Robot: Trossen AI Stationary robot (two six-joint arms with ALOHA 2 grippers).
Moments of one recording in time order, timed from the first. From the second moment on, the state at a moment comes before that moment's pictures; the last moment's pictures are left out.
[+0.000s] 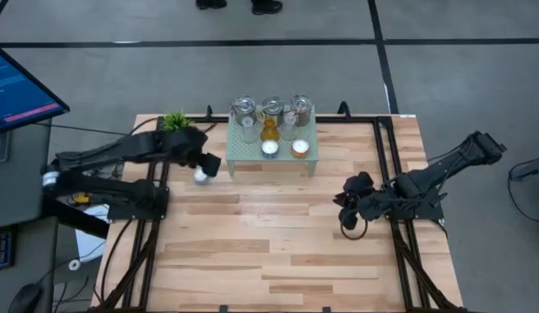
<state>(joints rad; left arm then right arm) 0.25 0.96 0.94 -0.86 -0.13 -0.69 0.47 0.97 0.68 -0.67 0.55 0.89</state>
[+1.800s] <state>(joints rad) 0.75 0.98 0.51 -0.66 0.06 -0.42 0.32 0.02 0.15 -0.28 0.58 0.67</state>
